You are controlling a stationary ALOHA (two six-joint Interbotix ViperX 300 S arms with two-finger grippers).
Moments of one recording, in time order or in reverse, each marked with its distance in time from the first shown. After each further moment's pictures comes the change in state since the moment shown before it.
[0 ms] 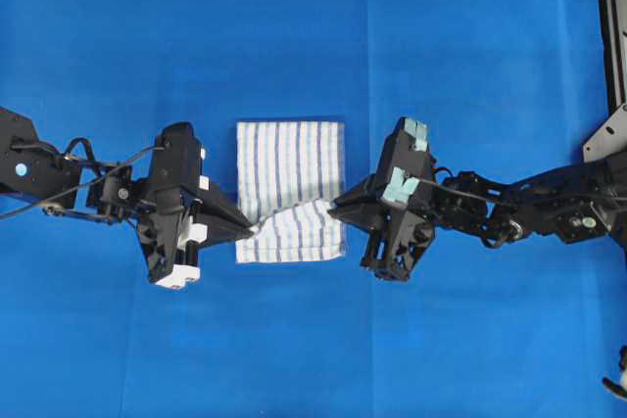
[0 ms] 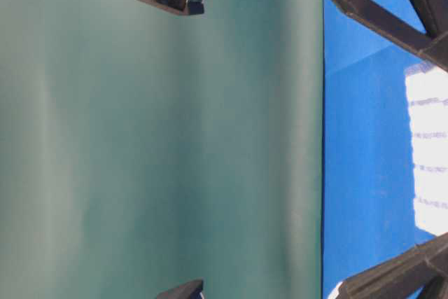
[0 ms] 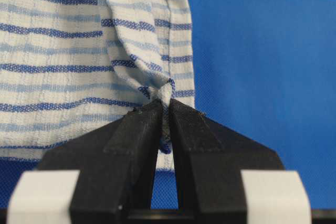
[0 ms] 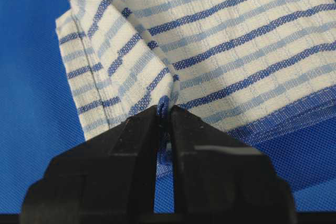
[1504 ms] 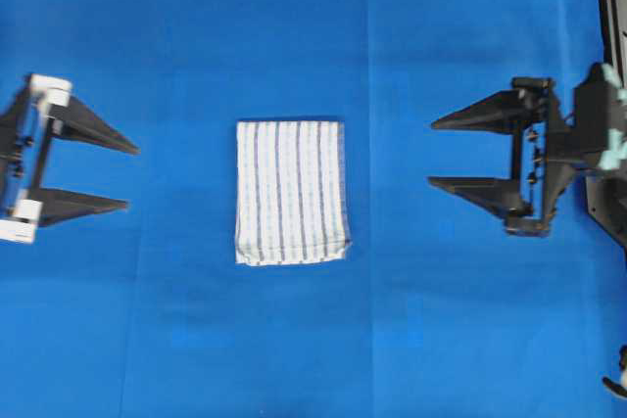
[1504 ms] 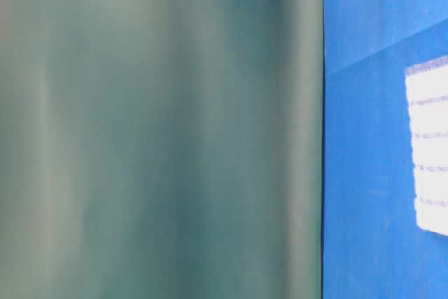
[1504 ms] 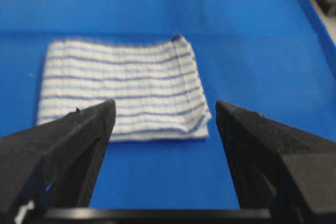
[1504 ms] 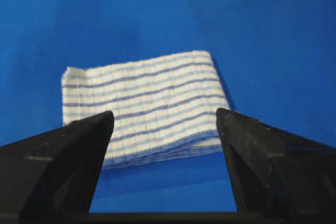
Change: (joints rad) left arm 0.061 -0.845 0.348 0.006 0.215 0.265; right arm -0.008 -0.707 0.374 0.003 -0.061 -0.344
